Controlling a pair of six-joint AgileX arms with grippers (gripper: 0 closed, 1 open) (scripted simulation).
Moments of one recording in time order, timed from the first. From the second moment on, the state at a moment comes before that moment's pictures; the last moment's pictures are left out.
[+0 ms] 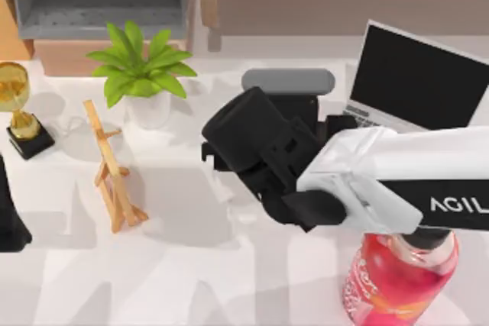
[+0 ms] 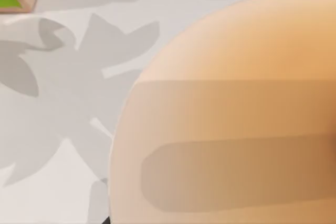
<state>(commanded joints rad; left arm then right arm) 0.00 0.00 0.00 0.00 0.00 0.00 0.92 1.88 1.12 -0.11 0.74 0.66</state>
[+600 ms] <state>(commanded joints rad) 0.00 0.00 0.00 0.00 0.00 0.00 0.91 1.84 1.15 -0.13 0.74 0.65</state>
